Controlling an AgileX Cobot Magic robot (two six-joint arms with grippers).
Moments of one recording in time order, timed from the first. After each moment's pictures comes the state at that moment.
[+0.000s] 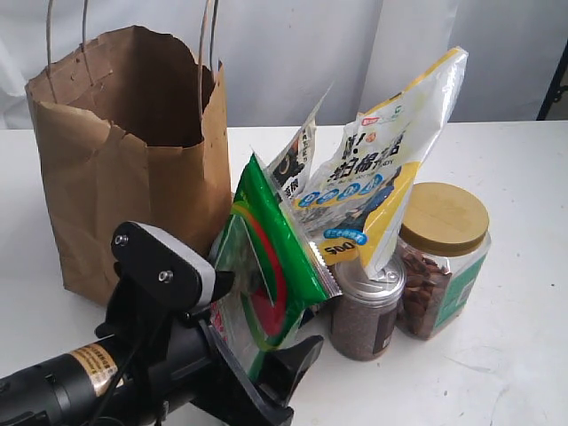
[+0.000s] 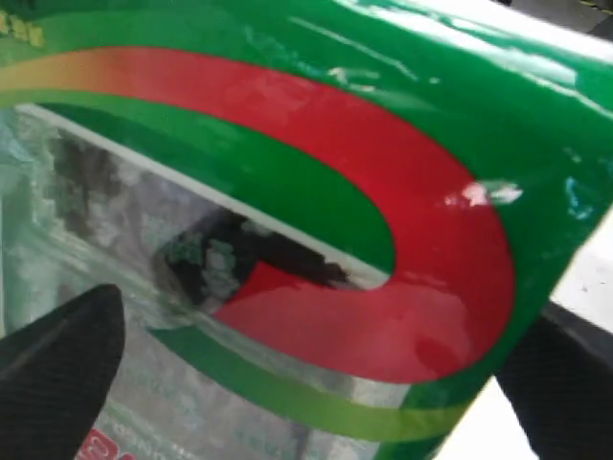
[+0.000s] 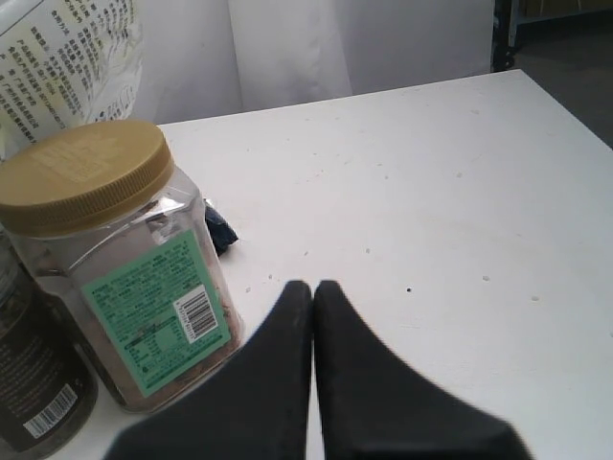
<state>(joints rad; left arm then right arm) -1.12 1.38 -0.47 -0.74 -0.40 0.44 -0.04 0.07 0.00 0.04 0.30 0.08</state>
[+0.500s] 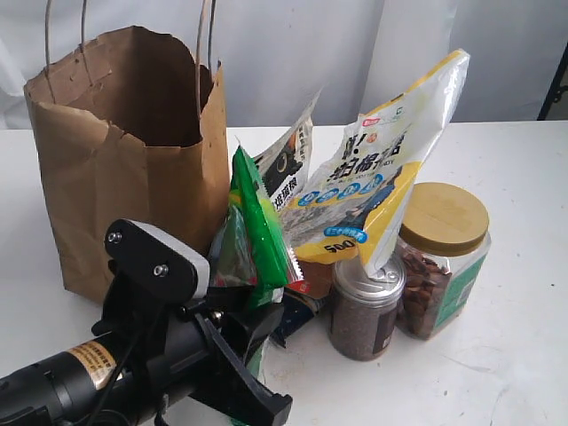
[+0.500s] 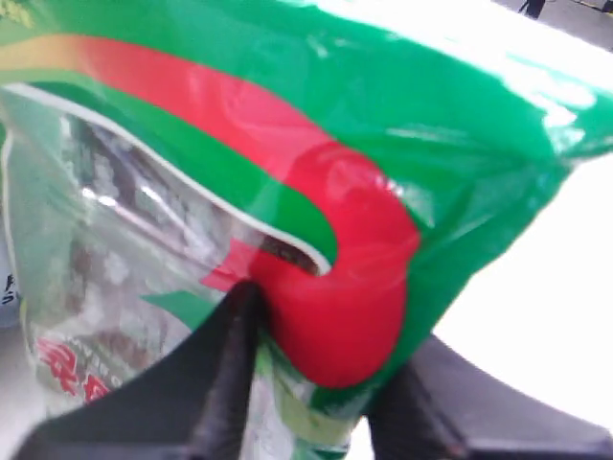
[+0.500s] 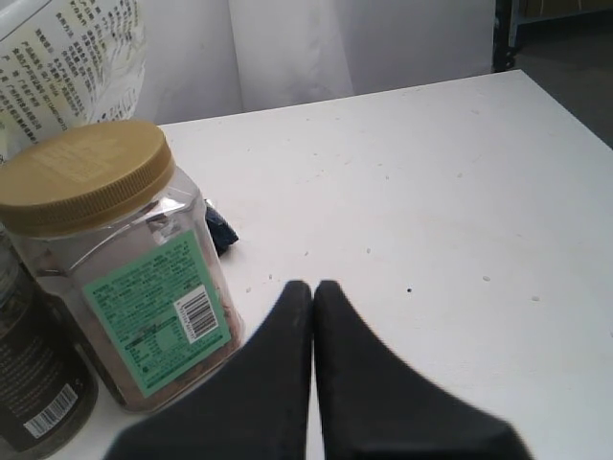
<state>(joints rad) -1.12 1.39 -0.47 -0.80 -0.44 0.47 -0.04 0.07 0.00 0.04 0.30 0.08</state>
